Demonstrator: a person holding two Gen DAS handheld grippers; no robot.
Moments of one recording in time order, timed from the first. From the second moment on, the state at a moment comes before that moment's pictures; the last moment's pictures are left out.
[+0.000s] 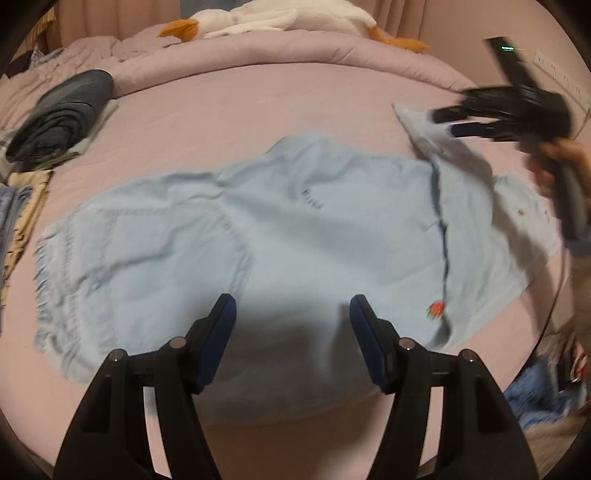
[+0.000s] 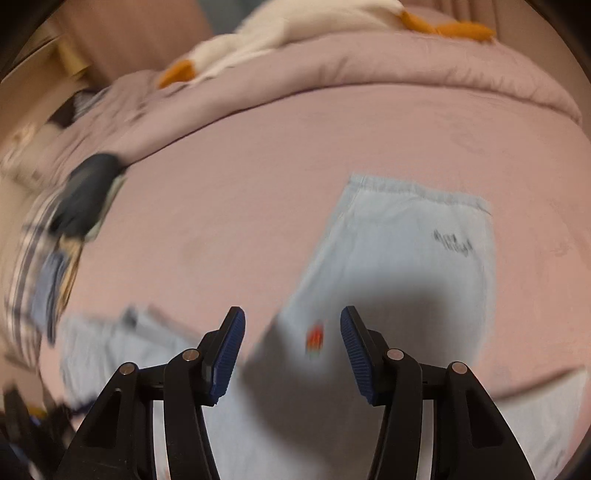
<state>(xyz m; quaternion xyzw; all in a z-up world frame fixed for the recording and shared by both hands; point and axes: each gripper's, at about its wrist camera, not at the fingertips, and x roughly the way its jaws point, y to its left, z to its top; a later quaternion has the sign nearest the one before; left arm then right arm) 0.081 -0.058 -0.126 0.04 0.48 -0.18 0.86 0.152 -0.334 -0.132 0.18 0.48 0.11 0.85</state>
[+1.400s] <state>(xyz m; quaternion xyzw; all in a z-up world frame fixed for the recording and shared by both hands) 0.074 -0.088 -0.132 0.08 0.47 -0.18 0.86 -0.021 -0.449 -0.148 0.36 0.32 -0.05 0.87</state>
